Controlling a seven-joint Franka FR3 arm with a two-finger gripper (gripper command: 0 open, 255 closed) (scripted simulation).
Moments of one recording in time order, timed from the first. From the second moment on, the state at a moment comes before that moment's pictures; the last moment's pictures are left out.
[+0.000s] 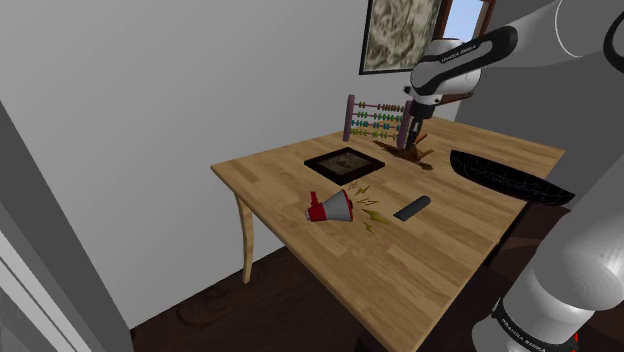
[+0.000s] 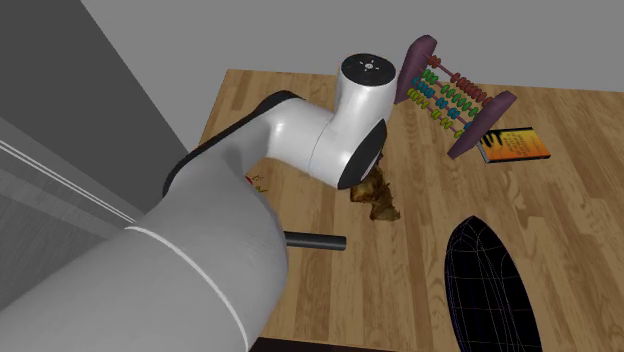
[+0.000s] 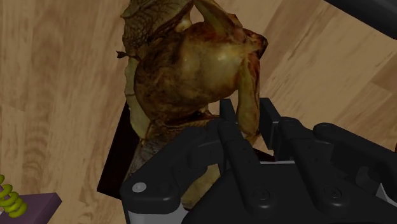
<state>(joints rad) -0.10 -0.11 -0.39 -2.14 -0.06 2.17 -0.89</state>
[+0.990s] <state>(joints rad) -0.18 -0.22 -0.49 -2.13 -0.10 2.07 -1.05</state>
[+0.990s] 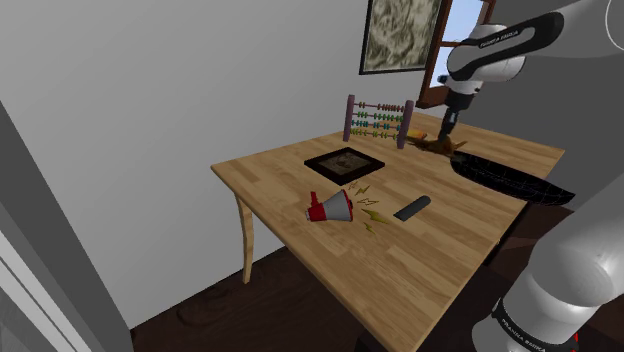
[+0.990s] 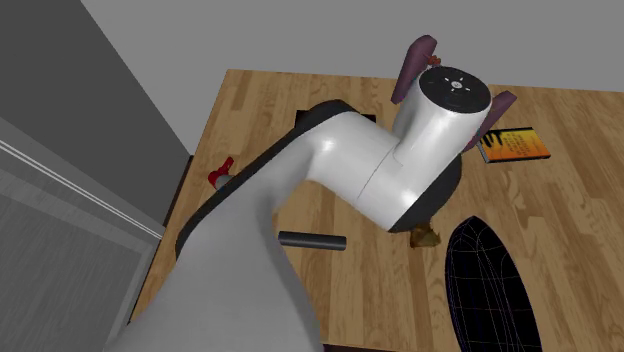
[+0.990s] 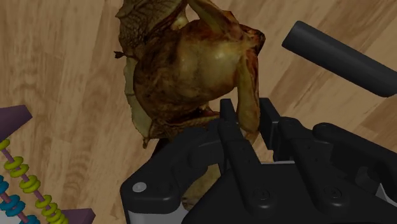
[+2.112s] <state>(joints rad) -0.31 -0.17 -0.78 -2.00 -0.05 1.99 -1.49</state>
